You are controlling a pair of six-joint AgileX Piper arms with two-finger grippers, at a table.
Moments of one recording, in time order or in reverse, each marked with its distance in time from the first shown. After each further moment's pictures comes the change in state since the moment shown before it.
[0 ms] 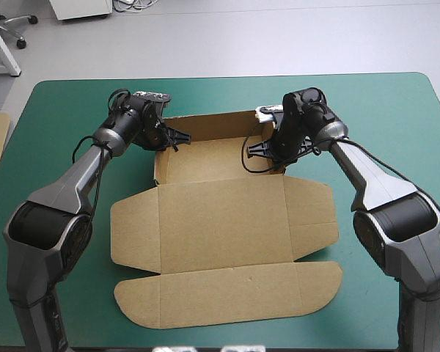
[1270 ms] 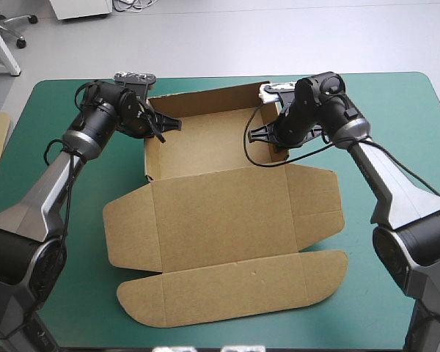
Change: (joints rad) left arm -0.007 -0.198 0.009 0.015 0.059 -0.001; right arm 0.007 -0.156 -0.023 -0.005 0.004 -0.008
